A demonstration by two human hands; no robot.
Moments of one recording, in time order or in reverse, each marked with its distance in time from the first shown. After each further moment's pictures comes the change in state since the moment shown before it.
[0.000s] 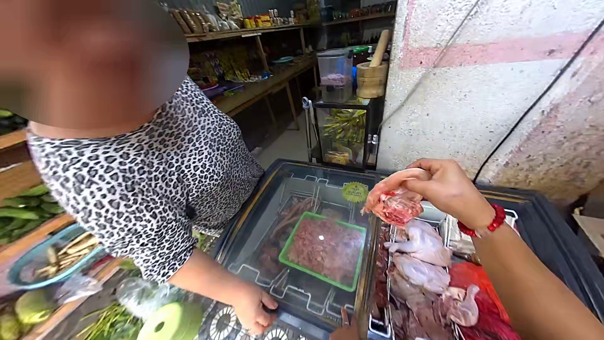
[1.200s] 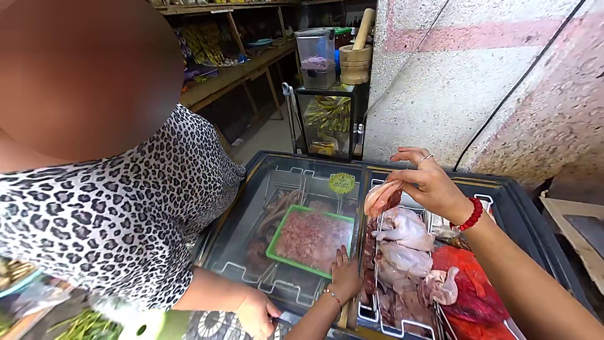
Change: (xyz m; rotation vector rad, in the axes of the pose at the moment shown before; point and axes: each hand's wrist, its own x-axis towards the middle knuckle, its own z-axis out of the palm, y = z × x) left_hand 0.056 0.050 -0.081 0.085 0.190 0.138; right_hand 0.007 0.073 -0.003 -0.398 0.011 -0.703
